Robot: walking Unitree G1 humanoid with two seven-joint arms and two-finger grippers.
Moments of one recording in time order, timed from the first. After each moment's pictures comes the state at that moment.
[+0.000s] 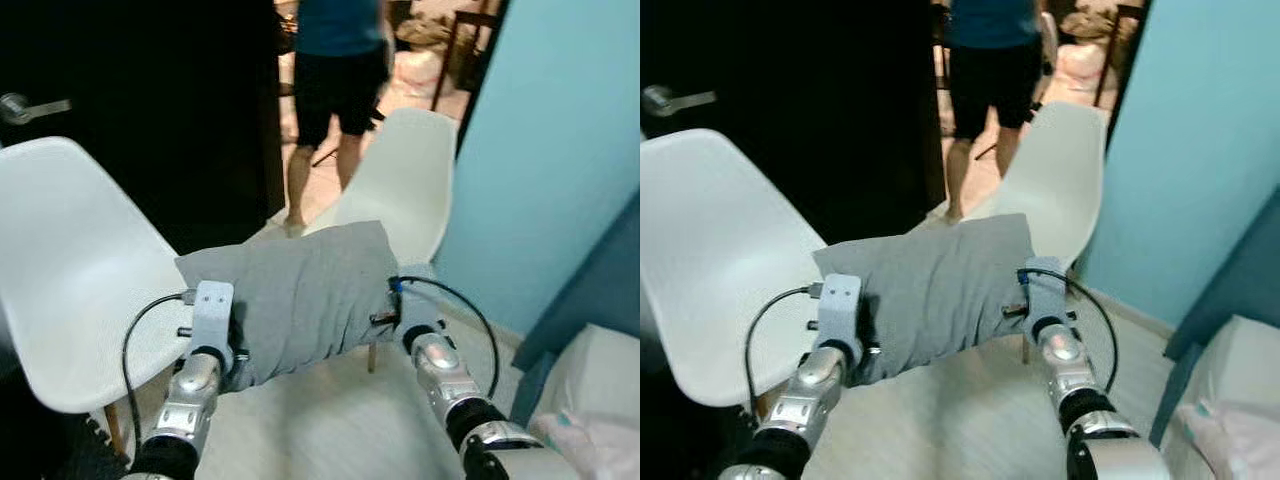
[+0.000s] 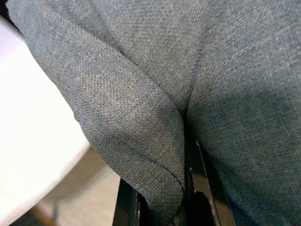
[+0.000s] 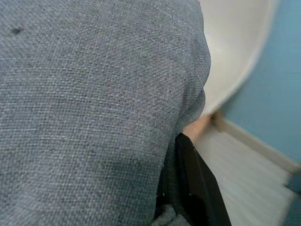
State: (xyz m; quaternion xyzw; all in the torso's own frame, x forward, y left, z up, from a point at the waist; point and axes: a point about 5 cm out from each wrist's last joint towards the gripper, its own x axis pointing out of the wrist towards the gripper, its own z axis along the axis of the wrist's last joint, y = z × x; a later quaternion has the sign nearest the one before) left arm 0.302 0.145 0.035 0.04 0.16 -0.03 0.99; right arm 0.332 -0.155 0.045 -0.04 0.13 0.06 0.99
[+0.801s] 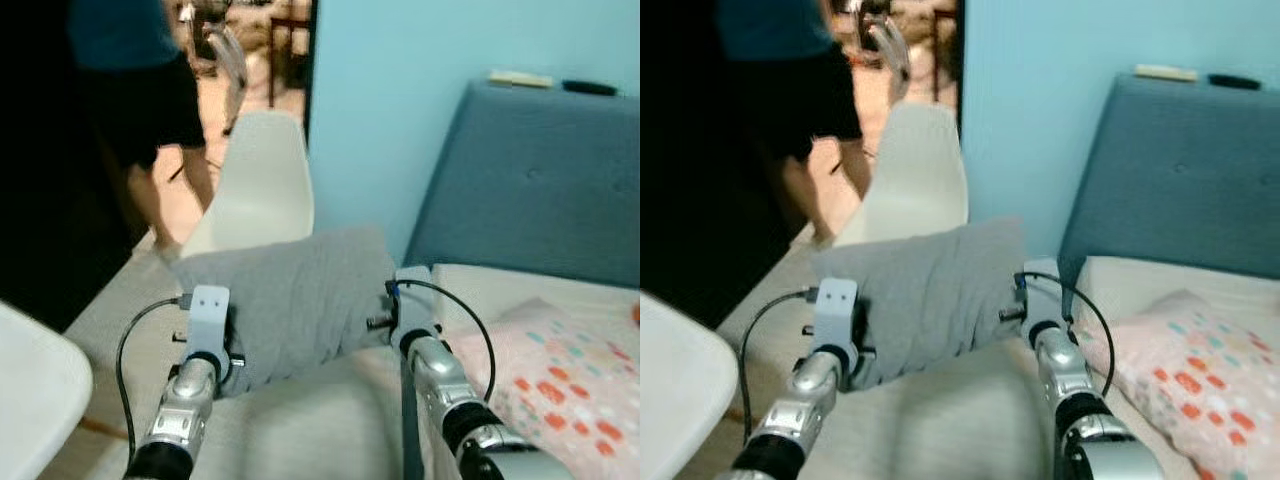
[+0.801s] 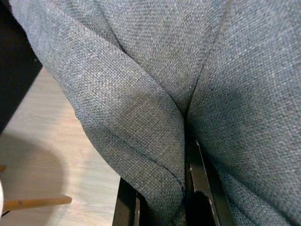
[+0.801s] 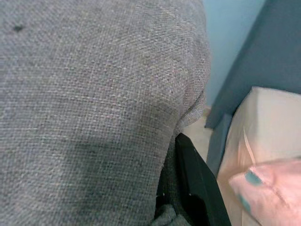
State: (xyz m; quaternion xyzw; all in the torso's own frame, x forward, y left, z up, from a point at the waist) left arm 0.302 0.149 0.033 0.03 0.16 -0.02 0.99; right arm 0.331 -0.151 0.042 -0.04 0.15 0.07 0.99
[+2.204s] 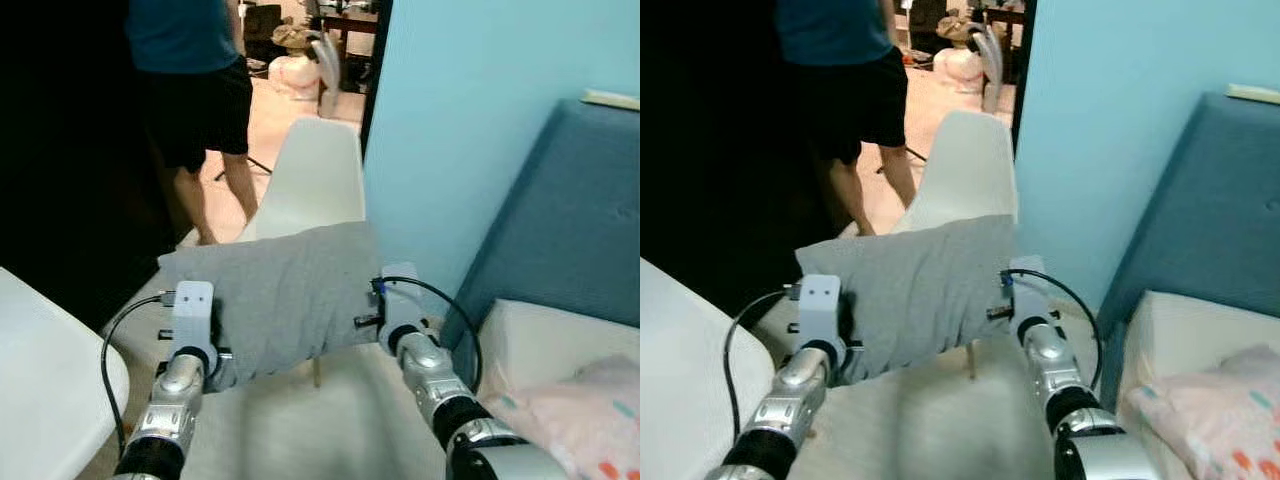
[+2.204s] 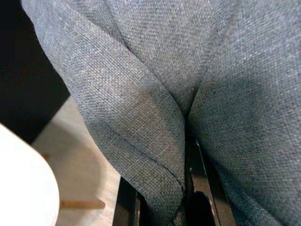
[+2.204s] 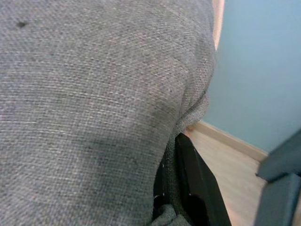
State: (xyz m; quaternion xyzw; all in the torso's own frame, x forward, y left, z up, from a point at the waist) left arm 0.302 0.165 0.033 0.02 0.16 0.01 0.99; right arm 0.333 -0.136 0.044 -0.05 0.14 0.10 0.98
